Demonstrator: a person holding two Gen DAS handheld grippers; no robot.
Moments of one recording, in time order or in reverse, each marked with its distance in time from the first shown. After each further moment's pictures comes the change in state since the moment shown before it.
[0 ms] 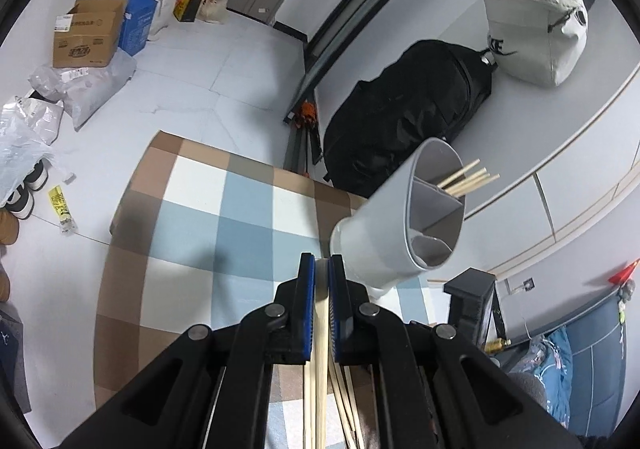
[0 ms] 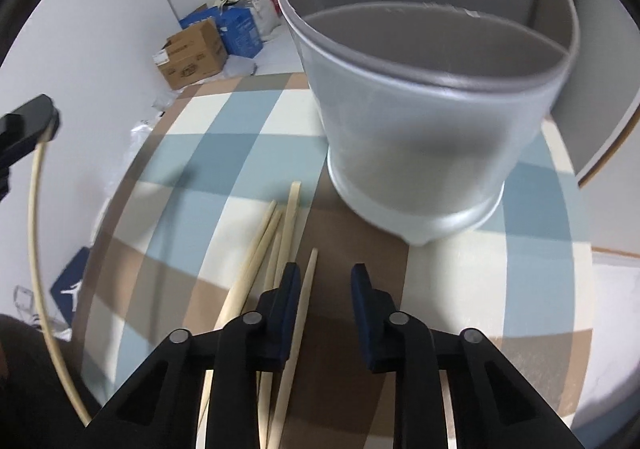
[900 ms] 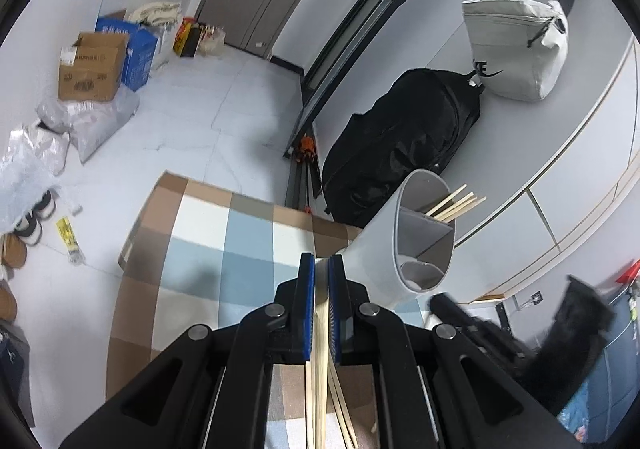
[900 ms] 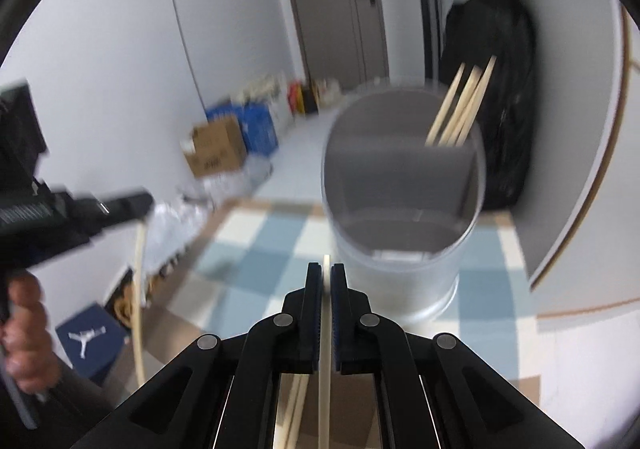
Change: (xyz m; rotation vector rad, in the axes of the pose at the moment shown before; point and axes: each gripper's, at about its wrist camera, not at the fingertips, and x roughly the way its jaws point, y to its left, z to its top) left arm -0.028 -0.006 0.003 0.064 -0.131 0.012; right arm -0.121 -0.002 -0.007 -0.005 -0.459 0.036
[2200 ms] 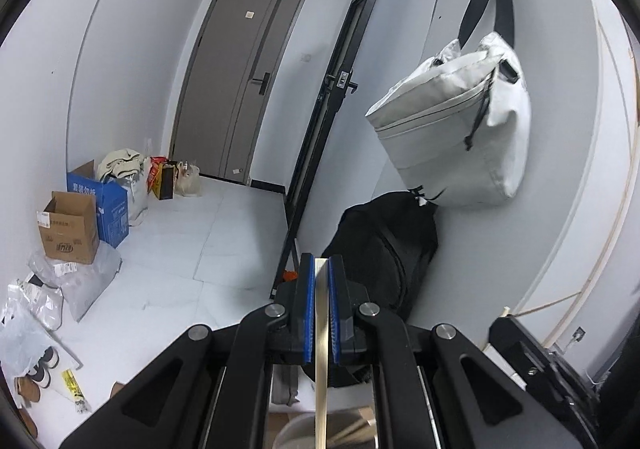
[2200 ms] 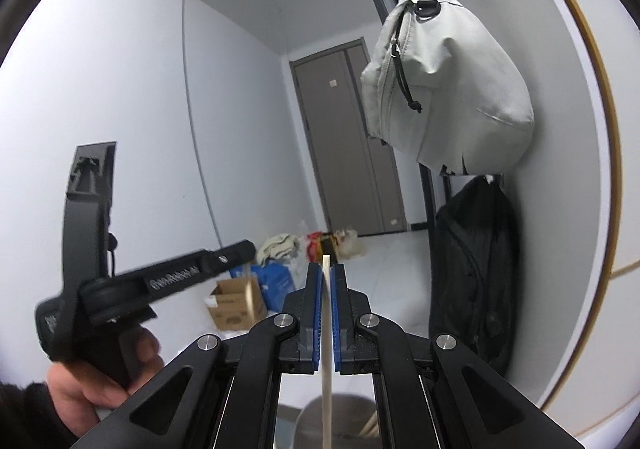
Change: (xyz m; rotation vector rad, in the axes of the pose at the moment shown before) left arm 0.024 -0.135 0.115 0.221 -0.393 0.065; right arm -0.062 -0.061 0.172 0.026 -0.454 0.101
